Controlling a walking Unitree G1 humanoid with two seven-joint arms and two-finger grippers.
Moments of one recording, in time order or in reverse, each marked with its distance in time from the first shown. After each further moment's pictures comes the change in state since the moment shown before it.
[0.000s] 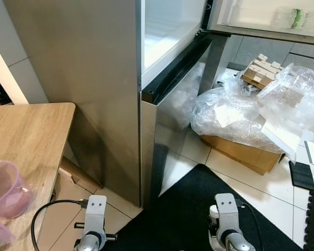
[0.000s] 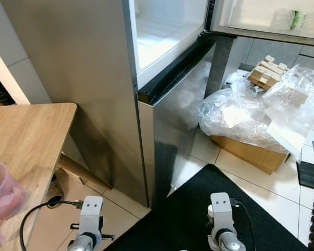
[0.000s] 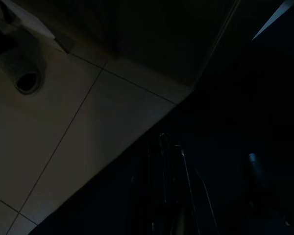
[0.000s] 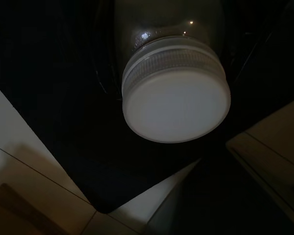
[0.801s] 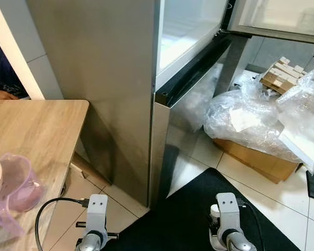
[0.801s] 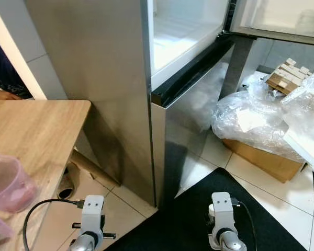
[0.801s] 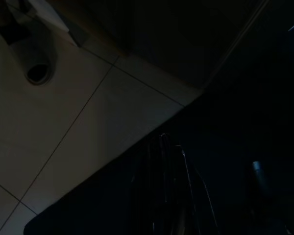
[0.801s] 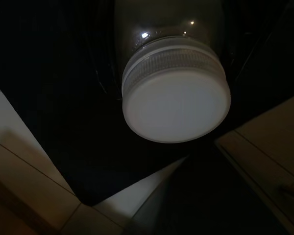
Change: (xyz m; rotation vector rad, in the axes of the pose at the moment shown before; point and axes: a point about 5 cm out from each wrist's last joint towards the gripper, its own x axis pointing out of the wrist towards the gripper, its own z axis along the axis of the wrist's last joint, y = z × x) left arm 0.001 -0.003 0.003 -0.012 -0.015 -0.004; right arm 0.000 -0.002 0.001 0.012 -0.005 -0.004
